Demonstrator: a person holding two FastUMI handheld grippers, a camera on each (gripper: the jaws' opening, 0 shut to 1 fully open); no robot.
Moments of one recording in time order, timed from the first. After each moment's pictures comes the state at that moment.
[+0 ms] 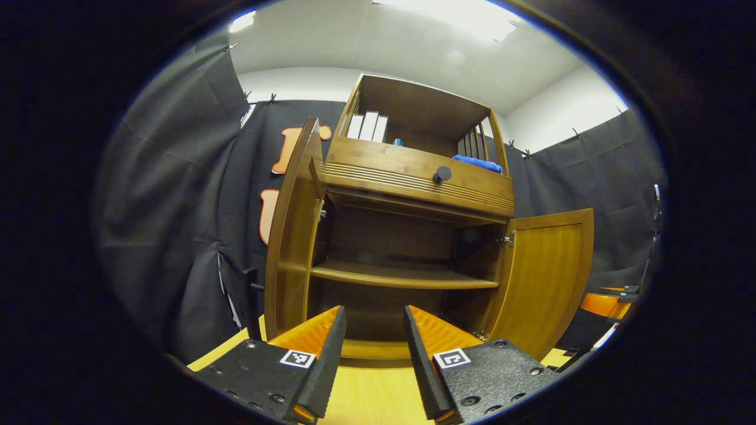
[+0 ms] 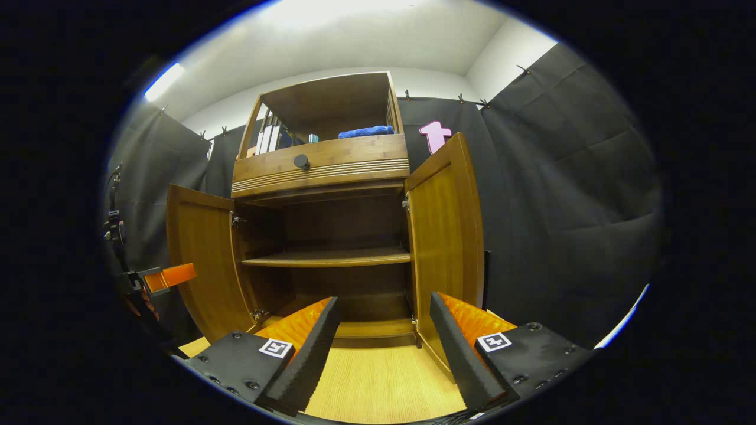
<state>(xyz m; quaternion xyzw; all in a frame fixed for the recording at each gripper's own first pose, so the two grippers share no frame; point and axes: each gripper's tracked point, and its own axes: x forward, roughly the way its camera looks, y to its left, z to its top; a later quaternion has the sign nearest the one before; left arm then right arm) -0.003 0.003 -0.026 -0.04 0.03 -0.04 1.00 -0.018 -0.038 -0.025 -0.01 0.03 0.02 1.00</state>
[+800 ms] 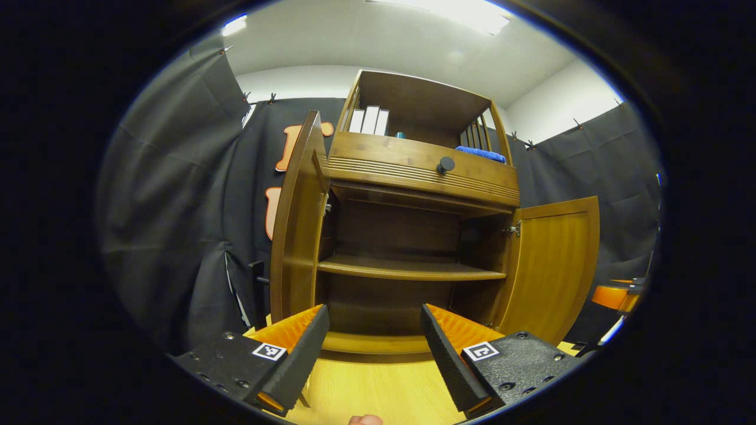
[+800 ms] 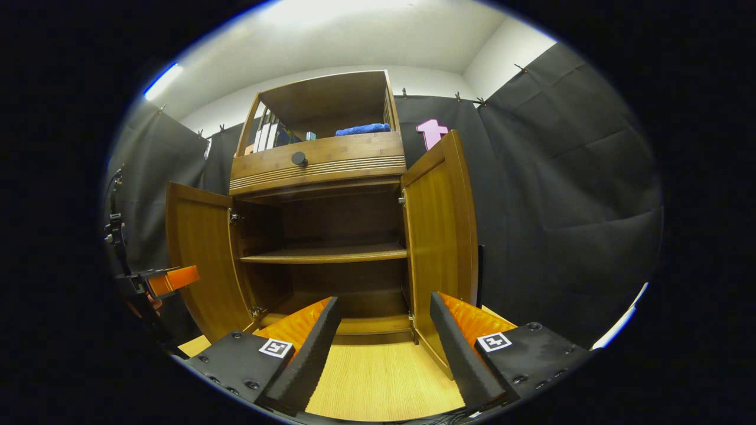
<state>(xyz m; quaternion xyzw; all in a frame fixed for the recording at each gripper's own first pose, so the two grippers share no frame) -0.005 0.009 -0.035 -0.01 0.03 -0.03 1.00 -0.024 -0.039 -0.031 -0.01 0.04 0.02 1.00</state>
